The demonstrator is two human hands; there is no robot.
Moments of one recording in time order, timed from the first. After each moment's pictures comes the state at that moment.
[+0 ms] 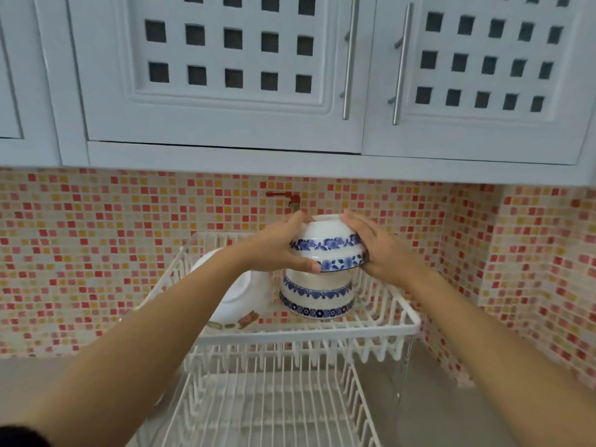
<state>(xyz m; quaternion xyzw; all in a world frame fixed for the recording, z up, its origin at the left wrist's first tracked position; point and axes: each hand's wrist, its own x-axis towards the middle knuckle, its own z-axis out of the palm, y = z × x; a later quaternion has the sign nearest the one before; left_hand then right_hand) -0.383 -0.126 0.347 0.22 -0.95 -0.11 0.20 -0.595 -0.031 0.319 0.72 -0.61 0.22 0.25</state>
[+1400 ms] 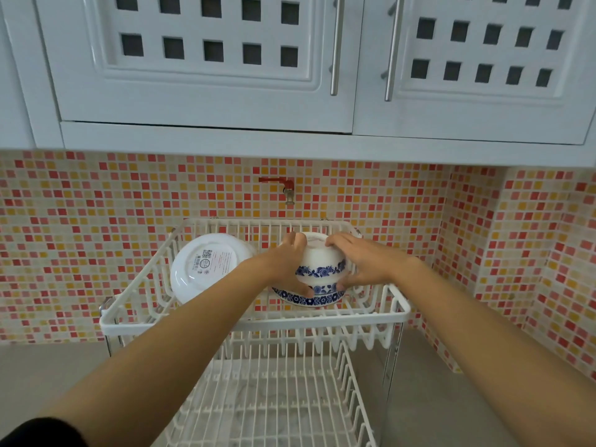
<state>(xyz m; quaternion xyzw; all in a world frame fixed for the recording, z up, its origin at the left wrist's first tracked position) -0.428 -0.132 0.292 0.33 -0.94 -0.04 0.06 -0.616 -0.053 0.297 0.75 -0.66 0.04 0.08</state>
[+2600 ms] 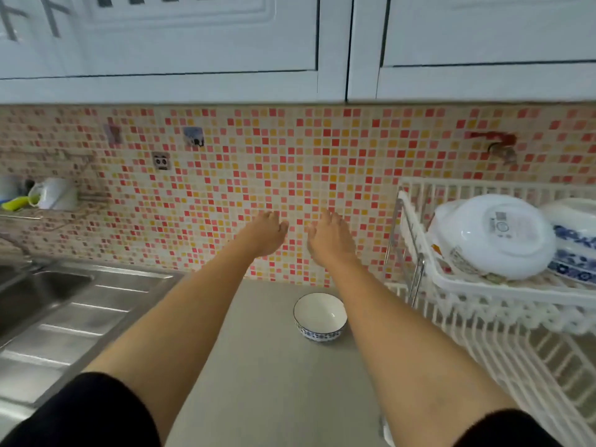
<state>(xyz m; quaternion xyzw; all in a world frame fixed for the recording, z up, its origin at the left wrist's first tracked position) -0.024 -0.310 0.239 0.57 -0.81 -0.08 0.13 -0.159 -0.275 0.215 0.60 -0.75 0.27 0.00</state>
